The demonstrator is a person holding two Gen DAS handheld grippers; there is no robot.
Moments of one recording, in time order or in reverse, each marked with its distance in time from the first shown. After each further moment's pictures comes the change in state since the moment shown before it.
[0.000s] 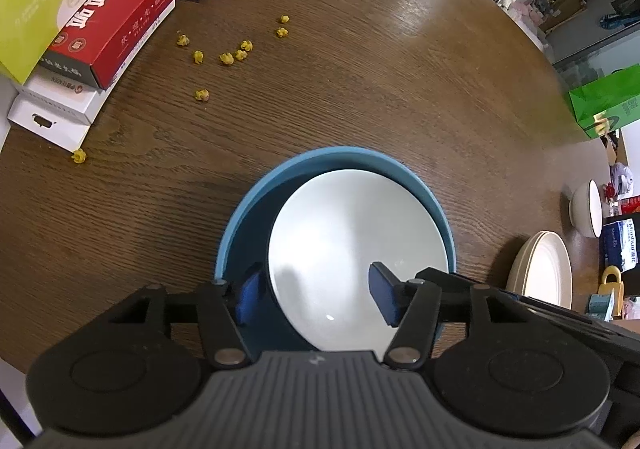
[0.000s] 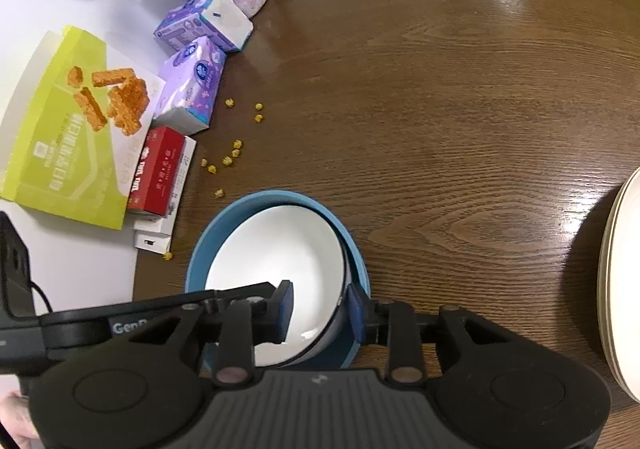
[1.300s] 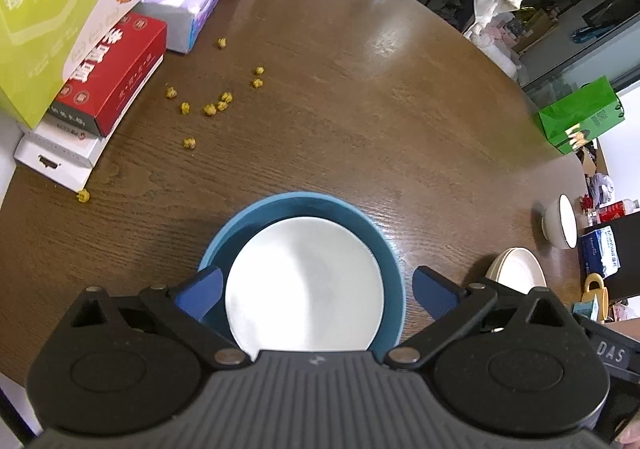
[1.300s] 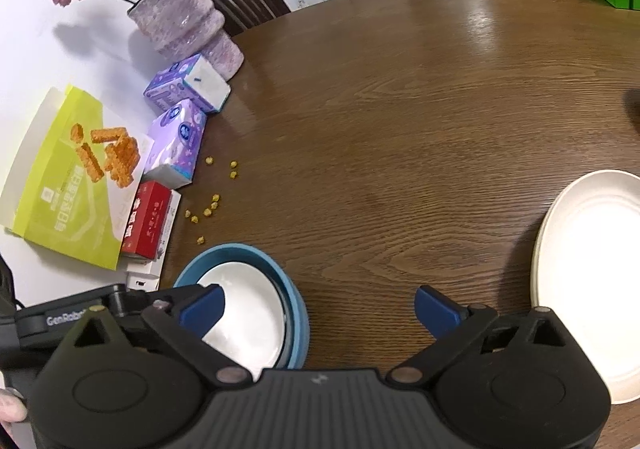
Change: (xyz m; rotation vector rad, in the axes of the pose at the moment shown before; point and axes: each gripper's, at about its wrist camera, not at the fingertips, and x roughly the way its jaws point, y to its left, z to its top) left arm -0.037 -0.010 -0.002 0.053 -0.124 -0.054; right arm -0.048 -0.033 -0.011 0.037 -0.173 -0.038
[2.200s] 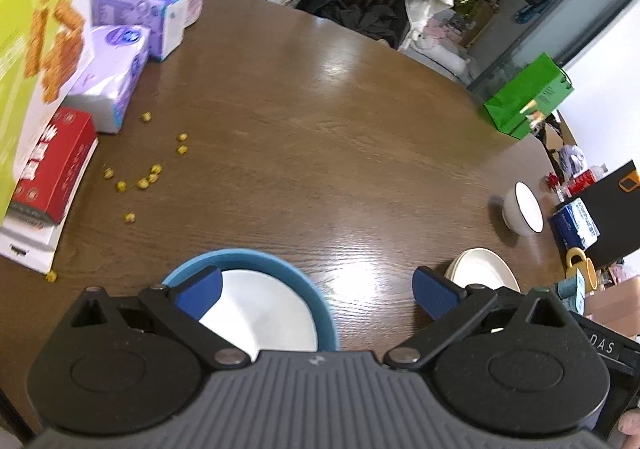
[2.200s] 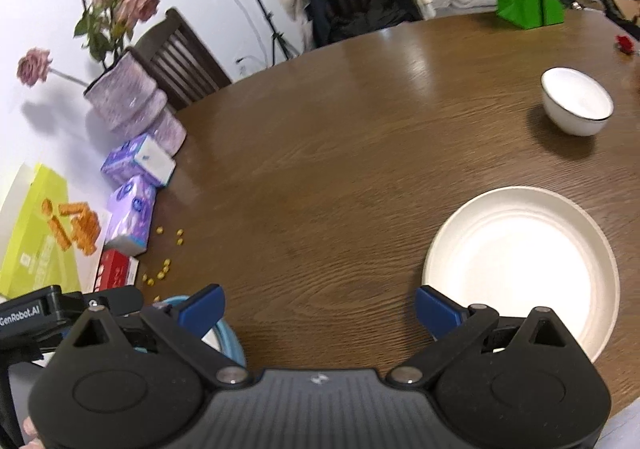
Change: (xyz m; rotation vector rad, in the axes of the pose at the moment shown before) left arm -0.021 -0.057 0.008 0.198 -0.096 -0.066; right arm -0.061 -0.047 -0.016 0.111 -0.207 -0.128
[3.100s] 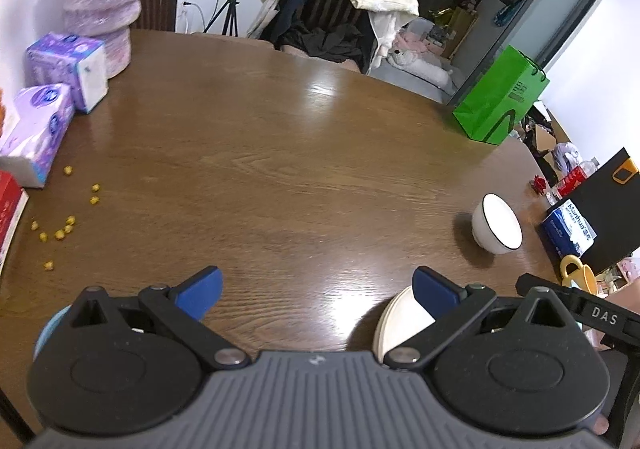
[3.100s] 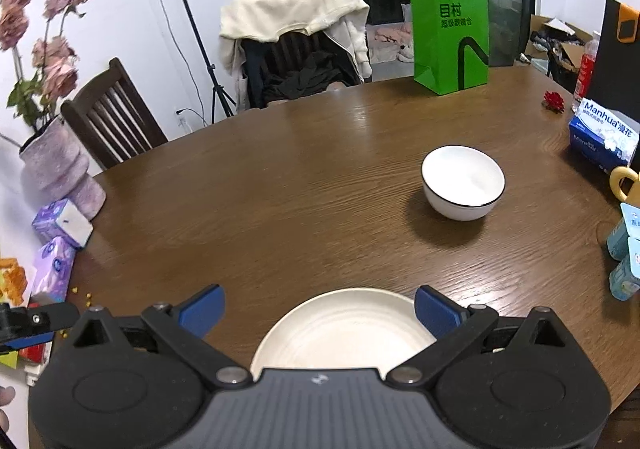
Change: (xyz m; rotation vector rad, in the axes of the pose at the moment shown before) left arm 0.035 -0.115 0.007 0.083 -0.089 0.020; right arm -0.034 -0.113 0.061 -0.025 -0.143 -0.164
